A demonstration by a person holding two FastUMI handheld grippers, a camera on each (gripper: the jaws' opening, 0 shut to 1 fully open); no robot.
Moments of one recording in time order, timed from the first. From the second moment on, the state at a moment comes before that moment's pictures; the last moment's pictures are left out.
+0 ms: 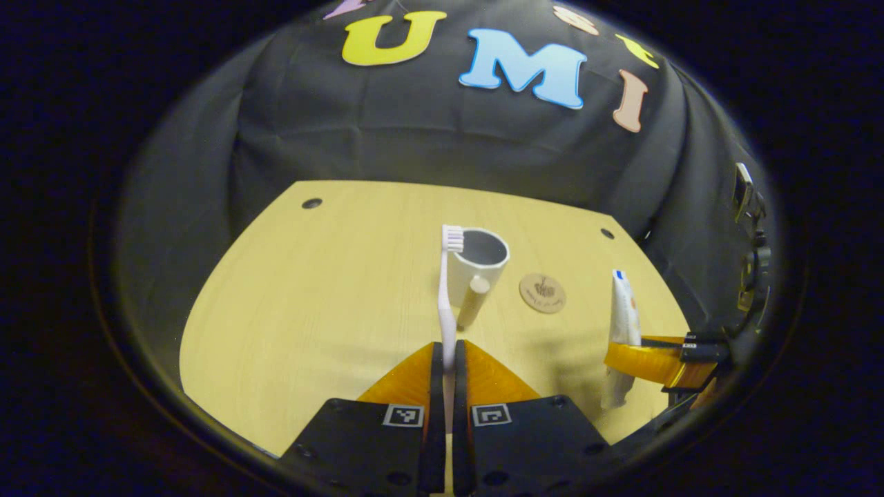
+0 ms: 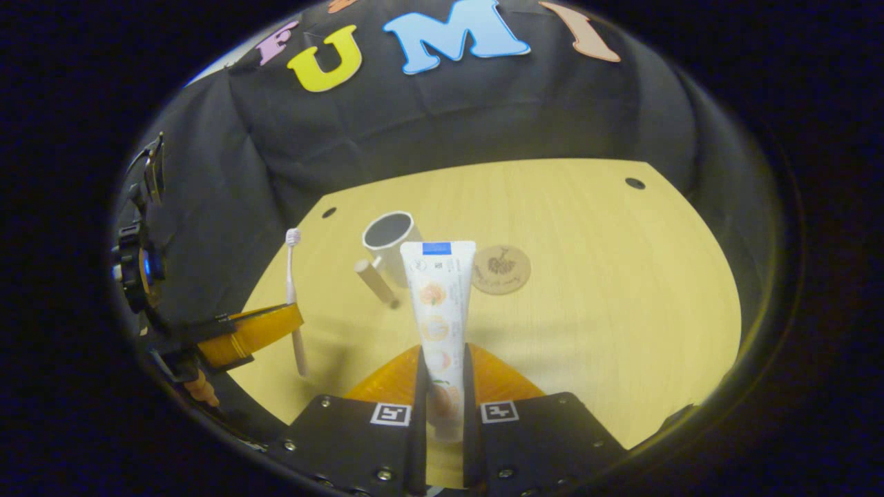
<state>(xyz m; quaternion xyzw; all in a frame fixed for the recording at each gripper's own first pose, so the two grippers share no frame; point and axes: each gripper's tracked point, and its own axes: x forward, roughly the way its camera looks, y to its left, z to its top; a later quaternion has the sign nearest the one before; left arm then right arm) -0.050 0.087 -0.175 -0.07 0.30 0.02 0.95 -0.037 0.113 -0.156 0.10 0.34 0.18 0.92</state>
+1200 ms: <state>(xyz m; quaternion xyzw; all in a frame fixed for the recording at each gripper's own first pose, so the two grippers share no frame) 0.134 0.069 -0.083 -0.13 0.03 -0.04 0.99 -0.030 0.082 -0.121 0.08 0.28 0.13 0.95</state>
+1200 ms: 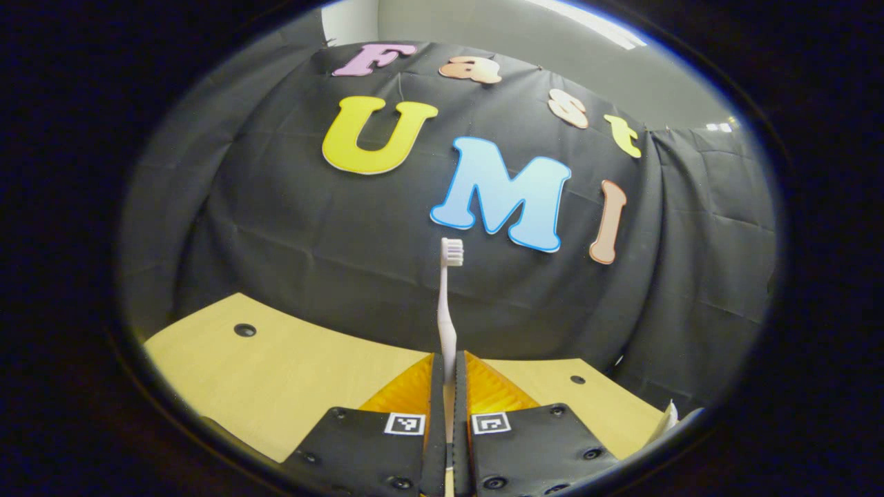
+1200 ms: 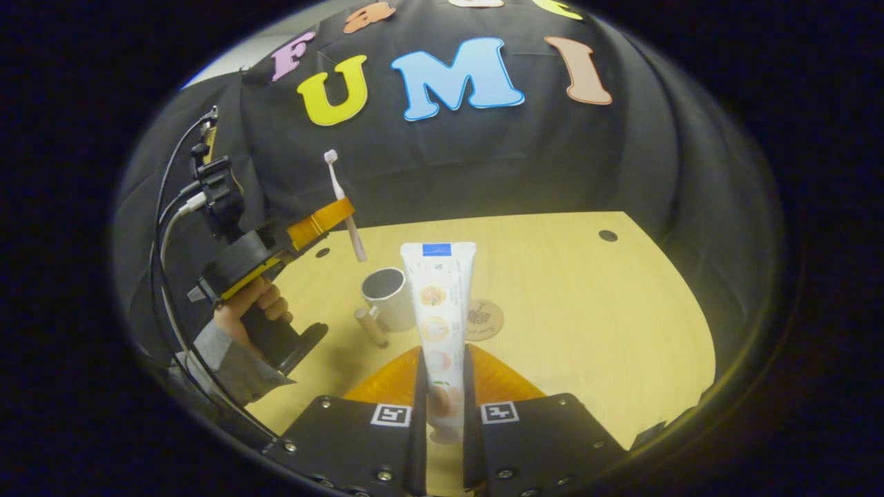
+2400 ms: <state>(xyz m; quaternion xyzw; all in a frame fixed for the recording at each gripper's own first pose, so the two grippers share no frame) 0.126 0.072 -0.176 -0.11 0.14 -0.04 0.98 0.055 0.132 -0.094 0.07 0.25 0.21 0.94</state>
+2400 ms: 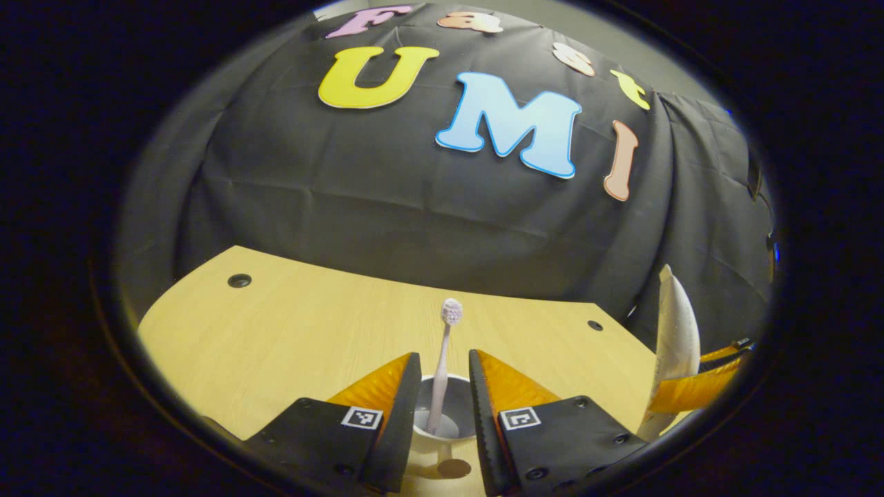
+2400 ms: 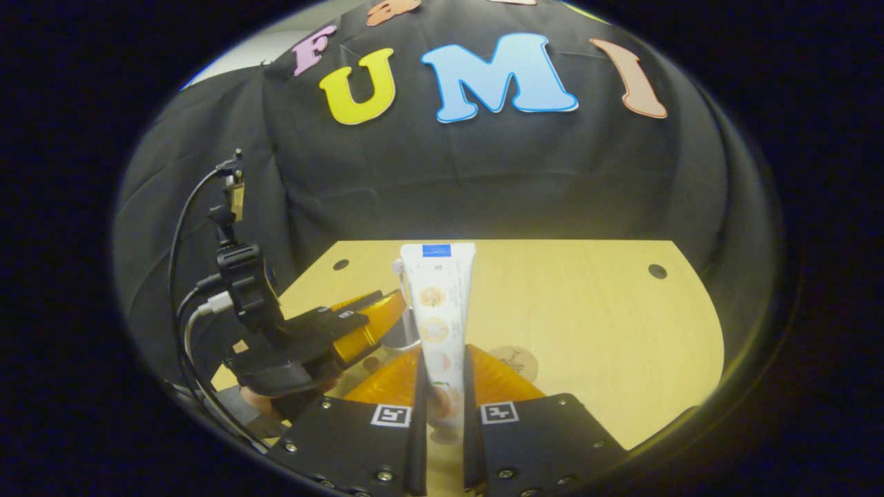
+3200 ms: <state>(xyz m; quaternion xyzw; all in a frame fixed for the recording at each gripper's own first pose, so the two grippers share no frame) 0.046 0.112 -0.177 -0.12 0.19 0.01 0.97 0.132 0.213 -0.059 0.08 0.15 0.28 0.94</state>
